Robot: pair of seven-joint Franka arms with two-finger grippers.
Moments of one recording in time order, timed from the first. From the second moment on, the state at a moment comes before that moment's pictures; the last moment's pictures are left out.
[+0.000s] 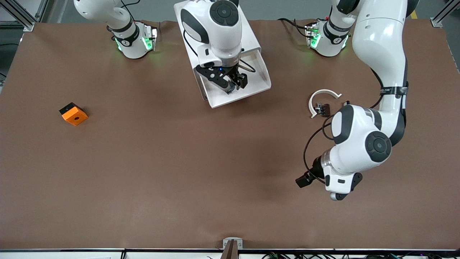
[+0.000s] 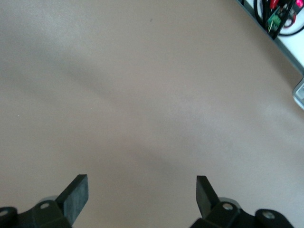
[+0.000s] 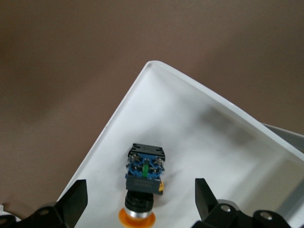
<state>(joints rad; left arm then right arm) -0.38 0.71 0.11 -1.24 -0.28 2.03 -0.81 0.98 0.37 -0.09 -1.56 0.09 1.89 1.48</state>
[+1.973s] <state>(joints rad) -0.48 0.61 0.10 -1.30 -0.26 2.04 -0.80 0.95 0.40 -0.11 -1.50 0.10 1.83 1.51</state>
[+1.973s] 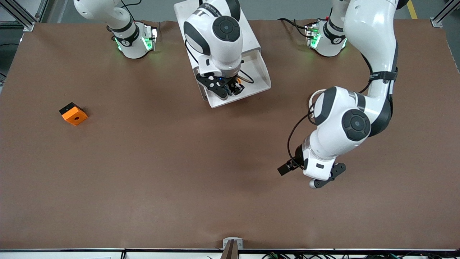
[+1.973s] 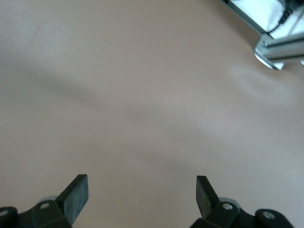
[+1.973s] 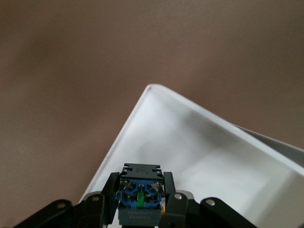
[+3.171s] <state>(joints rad) -0.79 0.45 0.10 -1.57 -0.19 1.92 -0.96 0.02 0.39 -0.14 -1.52 0.08 1.90 0.14</state>
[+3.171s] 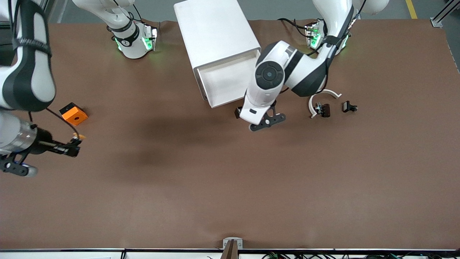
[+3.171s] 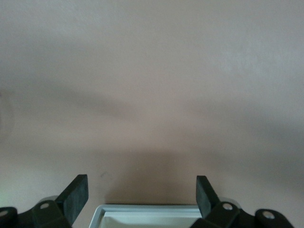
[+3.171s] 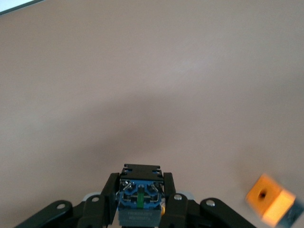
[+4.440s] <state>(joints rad) -0.89 0.45 0.01 -1.60 -0.24 1.91 -1.05 -0.19 0.71 -0.13 -1.59 0.08 2.40 -0.31</state>
